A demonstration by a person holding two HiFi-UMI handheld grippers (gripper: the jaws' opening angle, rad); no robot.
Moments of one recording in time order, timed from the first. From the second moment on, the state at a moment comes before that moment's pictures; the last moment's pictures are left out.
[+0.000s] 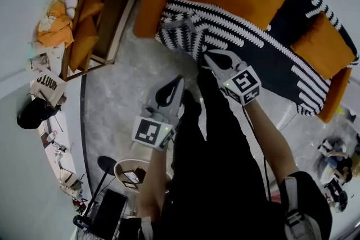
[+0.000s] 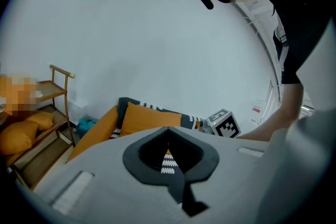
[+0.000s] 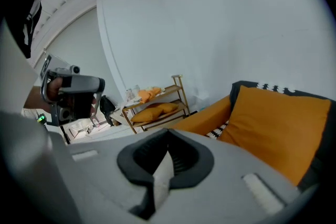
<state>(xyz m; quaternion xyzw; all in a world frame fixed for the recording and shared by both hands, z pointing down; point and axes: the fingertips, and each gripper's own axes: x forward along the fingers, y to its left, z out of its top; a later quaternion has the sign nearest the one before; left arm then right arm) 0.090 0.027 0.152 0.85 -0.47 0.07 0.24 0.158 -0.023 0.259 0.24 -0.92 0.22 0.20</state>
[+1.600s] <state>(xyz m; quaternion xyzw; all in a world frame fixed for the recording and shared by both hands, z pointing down) 0.093 -0.090 0.362 0.79 -0.48 0.12 0.35 0.142 -0.167 0.617 0.16 -0.87 0.19 0.42</state>
